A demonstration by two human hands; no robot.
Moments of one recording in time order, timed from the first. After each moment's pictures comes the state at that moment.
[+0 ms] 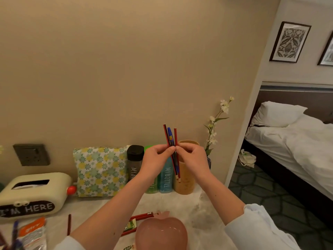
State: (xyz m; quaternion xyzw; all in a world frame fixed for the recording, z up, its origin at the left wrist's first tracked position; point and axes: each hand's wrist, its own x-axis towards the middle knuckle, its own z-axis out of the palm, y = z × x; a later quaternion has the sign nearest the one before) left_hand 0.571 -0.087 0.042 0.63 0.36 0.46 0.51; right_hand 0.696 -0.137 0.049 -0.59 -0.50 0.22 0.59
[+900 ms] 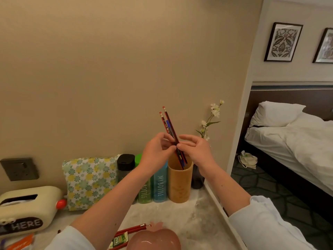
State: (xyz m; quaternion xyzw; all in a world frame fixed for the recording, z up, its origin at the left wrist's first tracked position) left_hand 0.609 -0.072 0.076 0.74 0.32 0.44 0.39; right_hand 0.750 -0.125 0.076 -0.55 -0.46 0.32 0.63
